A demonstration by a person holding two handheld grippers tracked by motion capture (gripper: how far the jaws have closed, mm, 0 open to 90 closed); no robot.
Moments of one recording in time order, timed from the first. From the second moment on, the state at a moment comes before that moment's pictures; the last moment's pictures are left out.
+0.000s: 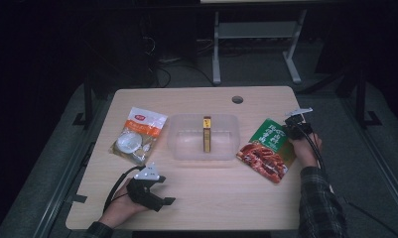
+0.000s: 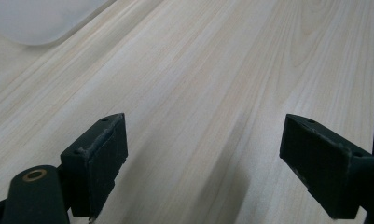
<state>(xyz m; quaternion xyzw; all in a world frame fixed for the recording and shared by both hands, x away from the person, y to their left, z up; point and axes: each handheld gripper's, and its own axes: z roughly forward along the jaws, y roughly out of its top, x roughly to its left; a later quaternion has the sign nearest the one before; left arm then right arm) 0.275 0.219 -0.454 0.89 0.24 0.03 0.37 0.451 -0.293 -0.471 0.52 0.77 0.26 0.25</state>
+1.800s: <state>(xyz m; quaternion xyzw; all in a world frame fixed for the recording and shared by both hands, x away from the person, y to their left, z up) 0.273 0.215 -0.453 0.90 0.24 0.03 0.37 0.386 -0.267 -0.461 0.41 0.86 0.26 0.17</state>
